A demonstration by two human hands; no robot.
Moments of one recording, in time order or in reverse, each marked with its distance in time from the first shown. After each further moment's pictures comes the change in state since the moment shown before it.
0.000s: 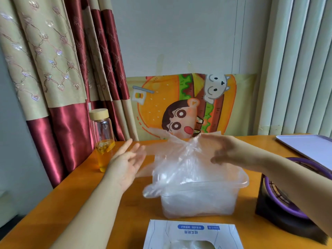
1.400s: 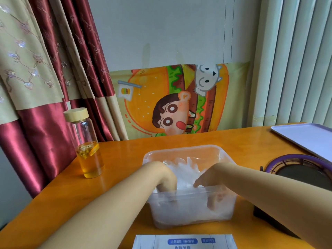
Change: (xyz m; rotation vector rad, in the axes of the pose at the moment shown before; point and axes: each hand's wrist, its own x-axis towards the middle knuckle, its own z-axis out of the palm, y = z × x) left_hand 0.025 -0.071 0.093 2.500 -1.095 -0.397; right_hand 0.075 0.068 0.058 -0.842 -0.777 0.387
